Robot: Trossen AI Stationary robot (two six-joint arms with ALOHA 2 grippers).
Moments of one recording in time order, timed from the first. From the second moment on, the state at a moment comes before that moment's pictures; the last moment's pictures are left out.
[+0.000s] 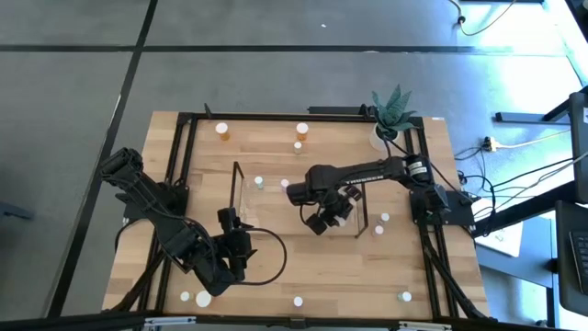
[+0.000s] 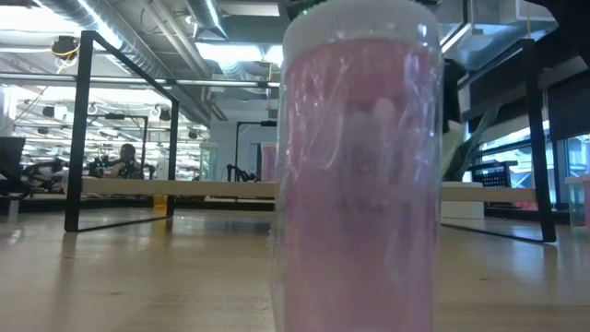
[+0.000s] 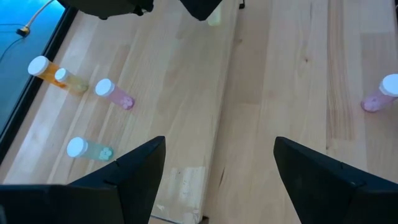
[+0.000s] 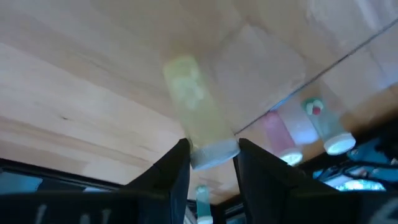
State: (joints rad) left arm -0.75 1.58 1.43 -1.06 -0.74 -0.77; right arm 0.08 2.12 1.80 -1.58 -0.34 0.91
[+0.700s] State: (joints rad) left arm -0.75 1.58 1.43 -1.07 -0.74 -0.77; right arm 0.07 2.12 1.79 -1.57 -0.41 0.86
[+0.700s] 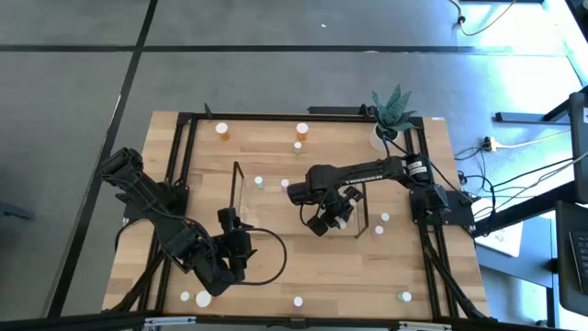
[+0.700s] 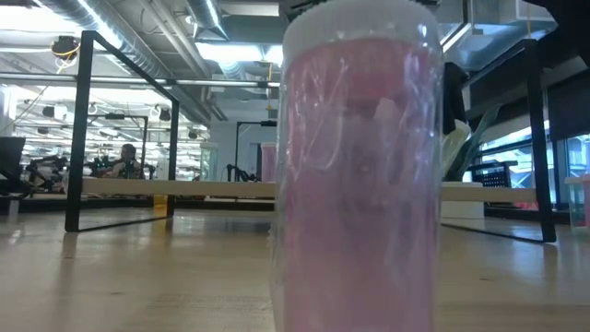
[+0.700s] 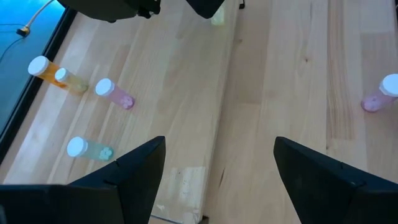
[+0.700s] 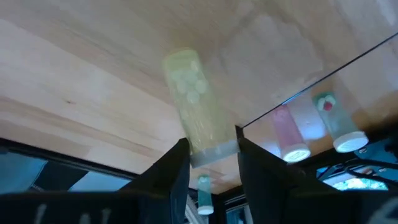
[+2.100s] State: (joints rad) left arm -0.75 1.58 1.43 -1.06 -0.76 -0.77; right arm 0.32 2.12 1.79 -1.52 -0.36 0.99
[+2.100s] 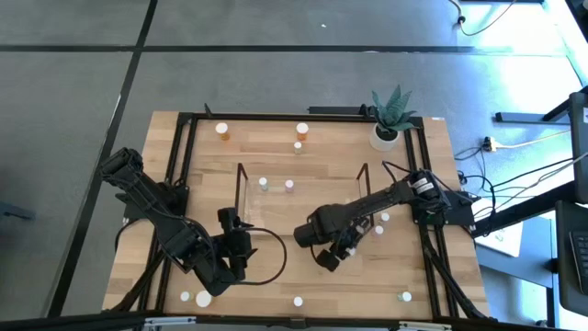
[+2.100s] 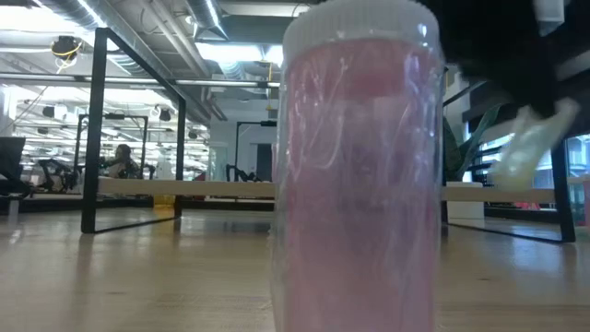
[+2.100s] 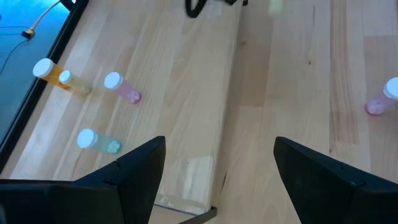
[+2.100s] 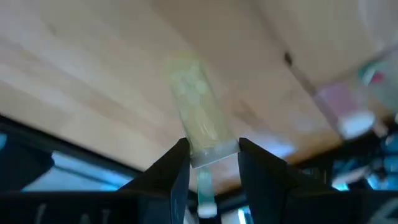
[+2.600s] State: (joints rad) left arm -0.75 1.58 1.43 -1.06 -0.76 -0.77; right arm 0.36 2.12 1.79 -1.43 -0.40 0.96
